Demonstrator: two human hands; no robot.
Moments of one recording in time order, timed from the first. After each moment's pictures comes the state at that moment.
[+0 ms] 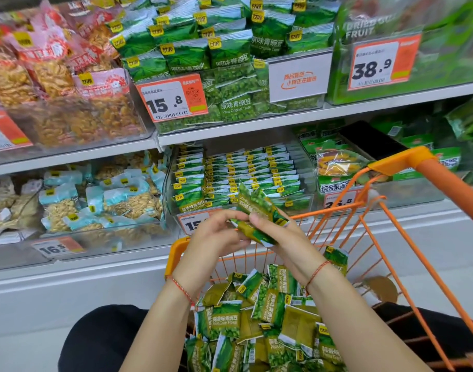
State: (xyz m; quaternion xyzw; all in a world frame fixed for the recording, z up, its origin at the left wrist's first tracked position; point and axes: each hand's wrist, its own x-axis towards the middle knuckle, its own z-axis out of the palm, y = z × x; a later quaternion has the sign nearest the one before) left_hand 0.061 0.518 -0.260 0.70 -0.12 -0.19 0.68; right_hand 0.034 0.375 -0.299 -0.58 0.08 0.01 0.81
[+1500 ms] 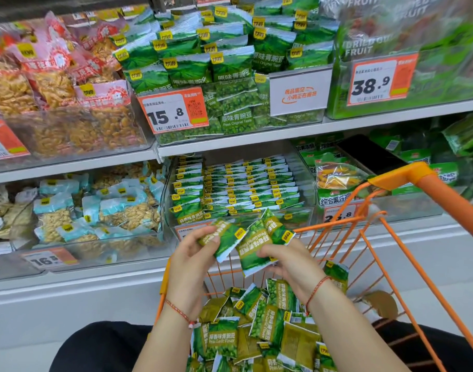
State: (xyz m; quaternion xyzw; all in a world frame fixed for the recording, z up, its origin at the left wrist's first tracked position) left_hand 0.070 0.532 -0.296 0.67 0.01 -0.05 0.74; right_hand 0.041 0.368 -0.321 -0.58 0.24 0.03 0.78
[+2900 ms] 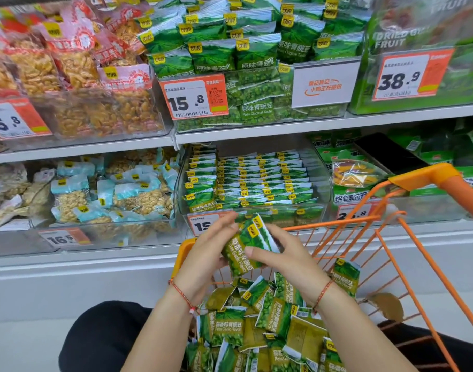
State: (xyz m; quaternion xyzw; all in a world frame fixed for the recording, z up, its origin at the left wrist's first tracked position) left_hand 0.072 0.540 -0.285 0.70 -0.03 -0.19 0.68; right_hand 0.031 0.388 -0.306 -0.71 0.04 0.03 0.71
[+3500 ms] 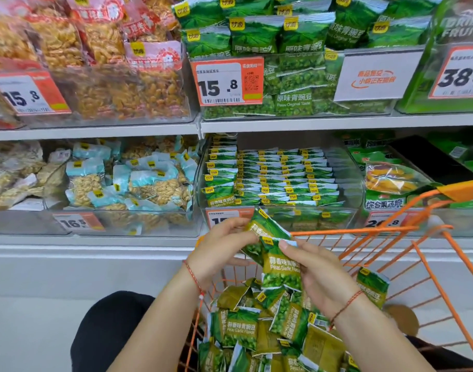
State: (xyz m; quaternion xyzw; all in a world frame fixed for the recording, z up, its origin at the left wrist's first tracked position) left_hand 0.097 0.551 -0.279 0.75 -0.02 -0.26 0.61; right_hand 0.040 0.398 -0.317 -0.51 0.22 0.07 0.83
